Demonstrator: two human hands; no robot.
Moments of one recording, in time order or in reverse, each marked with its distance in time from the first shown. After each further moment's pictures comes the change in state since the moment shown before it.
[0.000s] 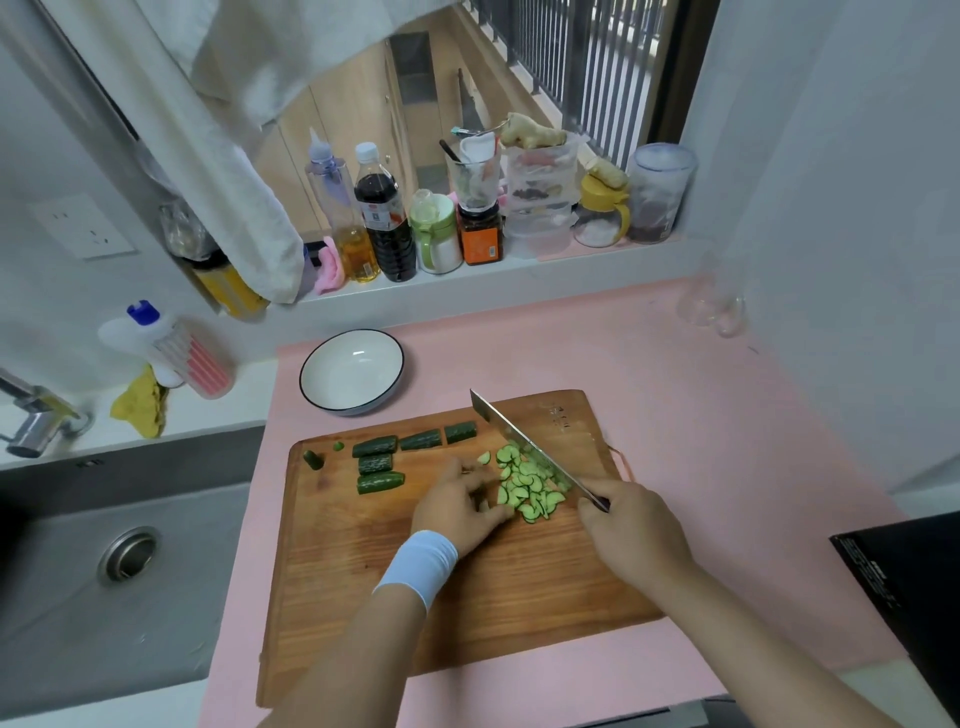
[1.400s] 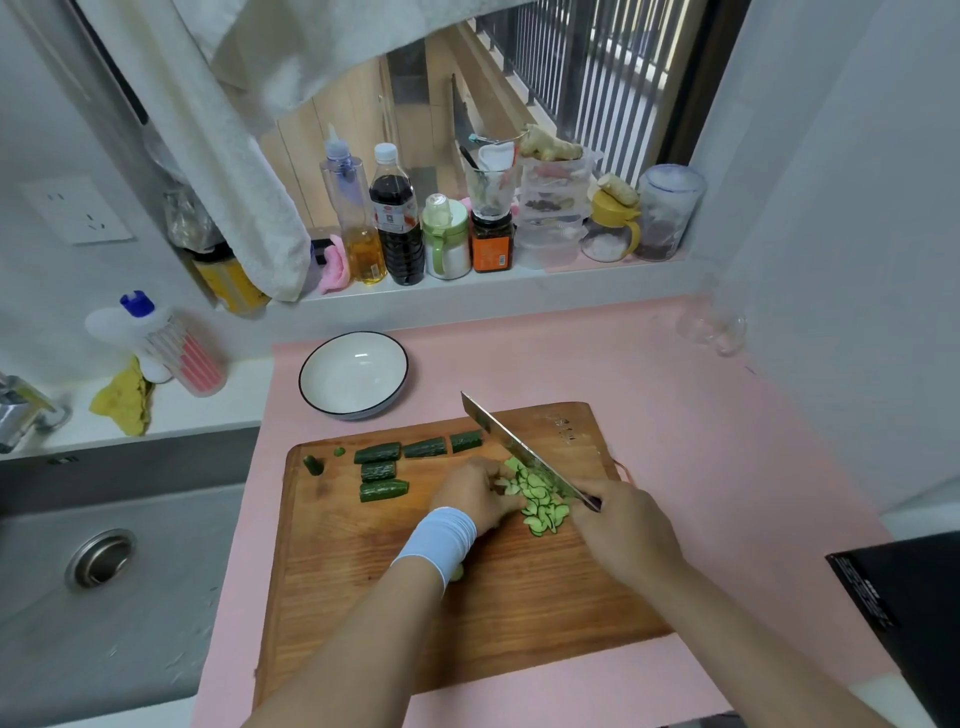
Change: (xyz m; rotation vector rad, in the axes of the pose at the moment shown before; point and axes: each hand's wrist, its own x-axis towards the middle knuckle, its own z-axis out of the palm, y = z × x) left_hand 0.034 0.010 -0.010 -0.142 -0.106 -0.065; right_hand 0.010 -0.032 0.009 -0.065 -0.011 -0.021
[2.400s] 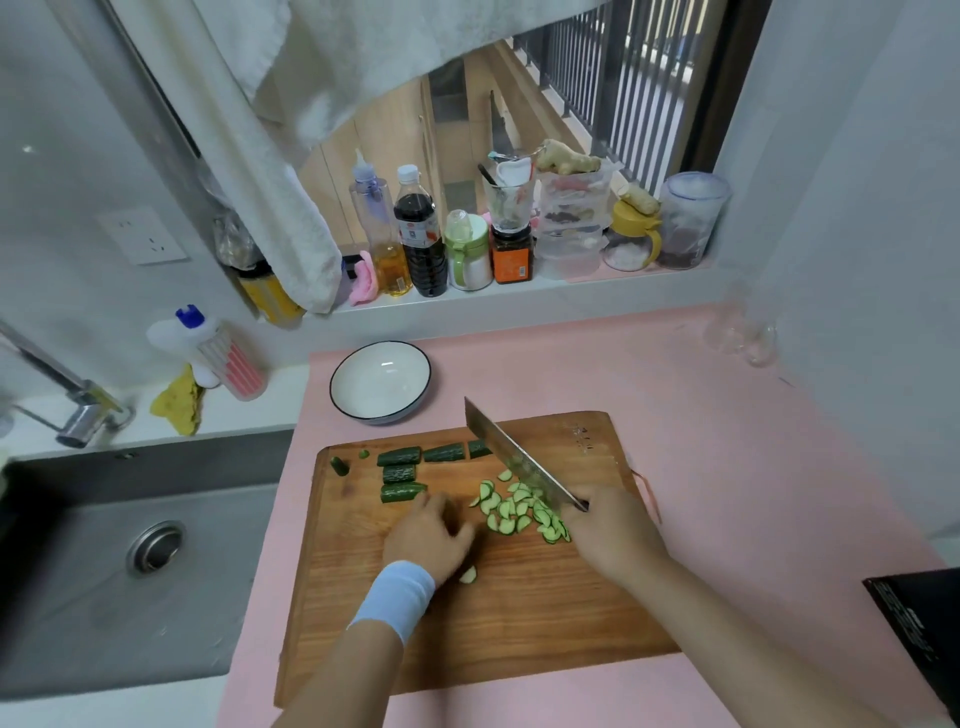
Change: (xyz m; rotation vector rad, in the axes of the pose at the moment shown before) left_hand -0.057 -0.049 -0.016 0.309 0.230 -0.124; right_hand 0.013 -0.004 0.009 0.015 -0.097 0.009
